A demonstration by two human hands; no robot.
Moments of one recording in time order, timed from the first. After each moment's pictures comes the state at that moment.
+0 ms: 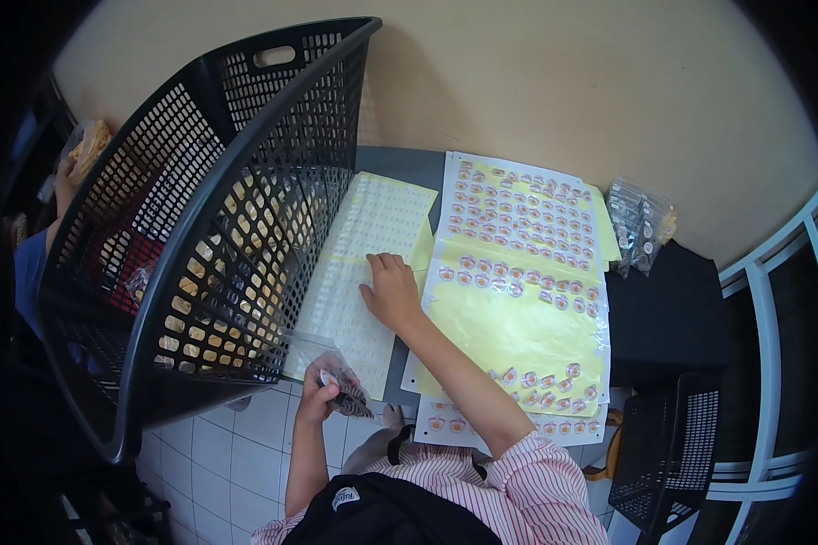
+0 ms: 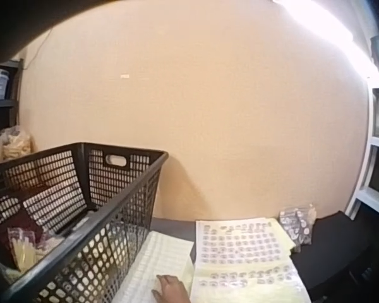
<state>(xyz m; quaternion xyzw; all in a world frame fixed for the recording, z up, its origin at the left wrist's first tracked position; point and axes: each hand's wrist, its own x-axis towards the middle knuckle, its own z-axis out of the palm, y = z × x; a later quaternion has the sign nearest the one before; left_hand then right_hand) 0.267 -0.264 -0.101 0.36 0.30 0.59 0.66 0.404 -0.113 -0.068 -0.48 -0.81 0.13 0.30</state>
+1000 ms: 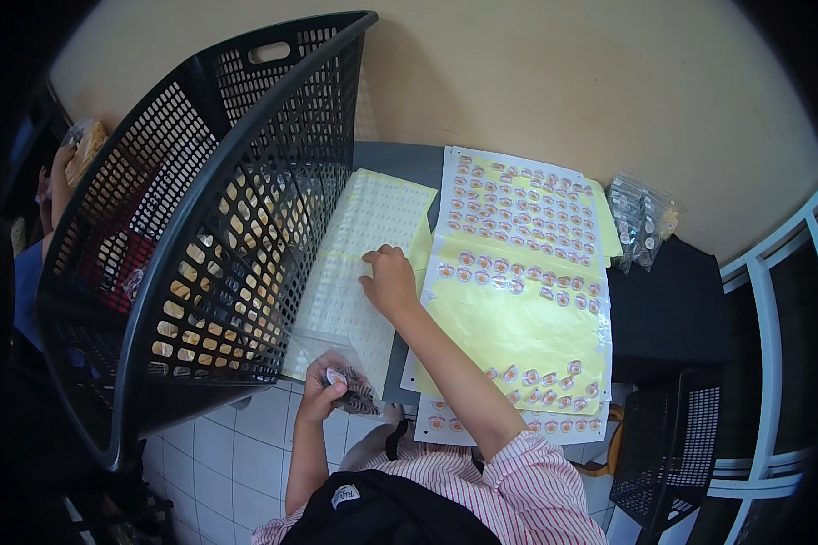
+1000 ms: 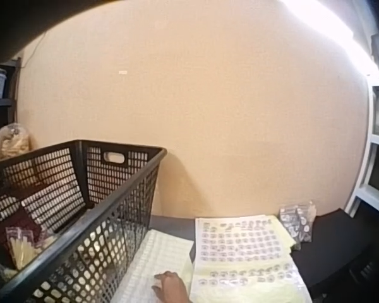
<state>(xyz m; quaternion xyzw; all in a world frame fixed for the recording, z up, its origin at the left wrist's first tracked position) 0.267 -0.261 -0.091 0.38 0.29 0.56 0.68 0.399 -0.102 -0.064 -0.54 -0.77 0.20 0.28</state>
